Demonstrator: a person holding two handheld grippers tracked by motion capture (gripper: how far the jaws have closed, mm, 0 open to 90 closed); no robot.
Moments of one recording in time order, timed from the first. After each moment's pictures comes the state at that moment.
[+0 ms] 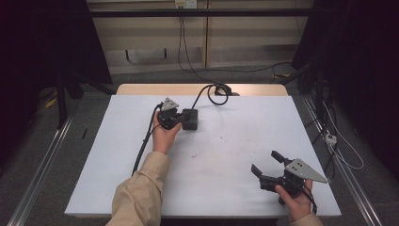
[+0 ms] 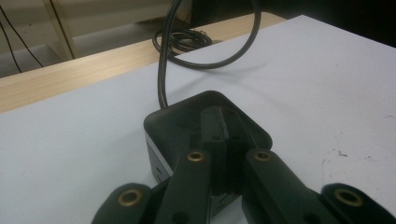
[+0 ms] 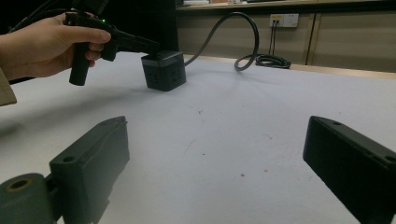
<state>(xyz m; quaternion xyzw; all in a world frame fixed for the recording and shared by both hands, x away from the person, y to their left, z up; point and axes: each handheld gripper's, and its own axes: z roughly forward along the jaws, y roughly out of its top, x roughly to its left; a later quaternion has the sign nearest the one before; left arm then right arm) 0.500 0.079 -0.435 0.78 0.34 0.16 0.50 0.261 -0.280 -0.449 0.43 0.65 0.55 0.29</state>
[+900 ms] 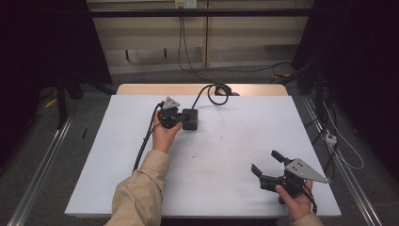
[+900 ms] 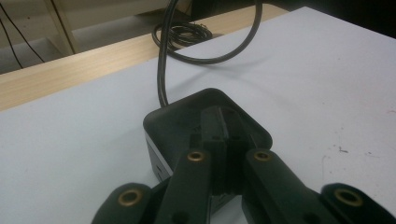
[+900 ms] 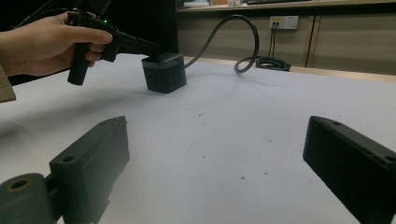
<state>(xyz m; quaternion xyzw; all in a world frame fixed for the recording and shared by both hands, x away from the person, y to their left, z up) 0.502 0.077 -0.432 0.79 0.34 0.16 0.48 0.261 -0.280 -0.448 0.43 0.65 0.55 0.30</state>
